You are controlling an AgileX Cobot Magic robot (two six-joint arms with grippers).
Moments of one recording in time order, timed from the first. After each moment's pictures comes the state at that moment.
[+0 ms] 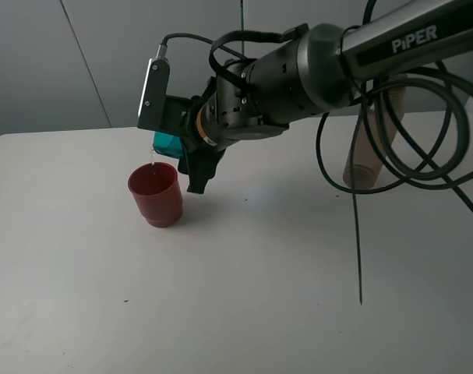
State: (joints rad) left arm -0.12 0.00 -0.51 -0.10 1.09 0.16; right arm 0.85 2.04 -1.33 -1.01 0.27 0.24
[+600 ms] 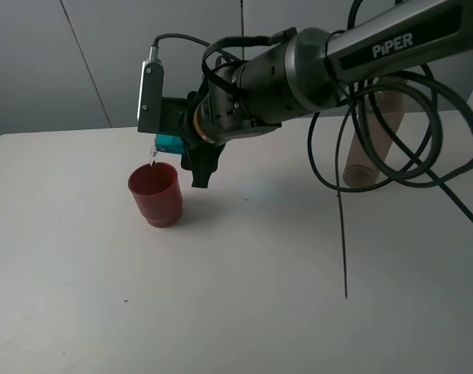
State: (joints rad) left arm -0.12 0.00 -0.51 -0.10 1.09 0.16; right arm 0.85 2.08 -1.37 -1.11 0.32 0.25
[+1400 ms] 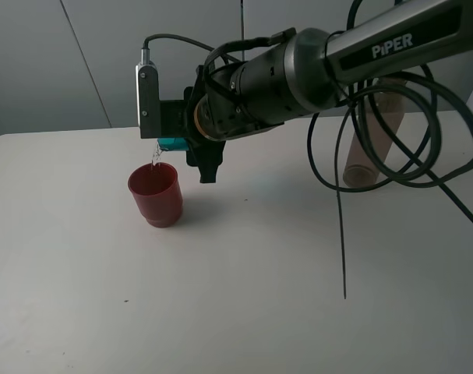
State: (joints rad) left arm -0.12 0.00 -0.51 -0.10 1.09 0.16; right arm 0.85 2.08 -1.37 -1.27 0.34 0.25
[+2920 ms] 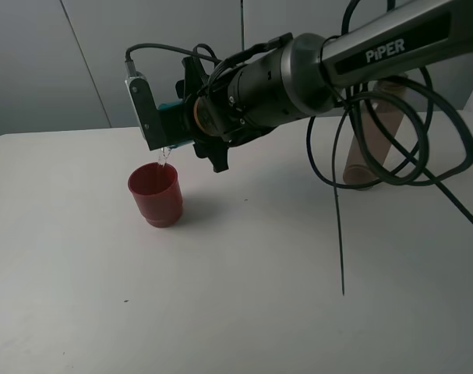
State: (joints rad) left arm -0.12 0.00 -0.51 -0.10 1.09 0.16; right arm 0.85 2.09 -1.37 -1.56 0.38 0.26
